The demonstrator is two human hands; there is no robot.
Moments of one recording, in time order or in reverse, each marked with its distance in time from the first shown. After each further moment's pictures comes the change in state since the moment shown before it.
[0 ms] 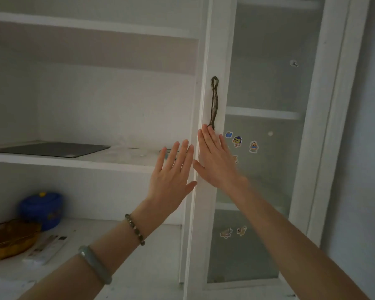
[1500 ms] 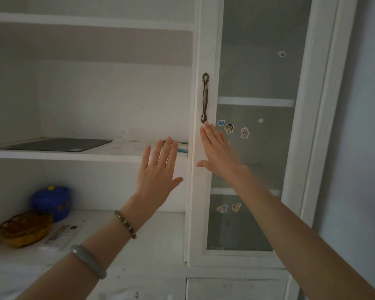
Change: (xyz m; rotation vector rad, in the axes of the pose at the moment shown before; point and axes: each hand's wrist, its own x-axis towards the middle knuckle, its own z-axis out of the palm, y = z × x) left_hand -0.029 -0.023 -0.010 -0.044 -0.110 -0.024; right_hand -0.016 0.003 -0.009 -0.024 -0.180 0.030
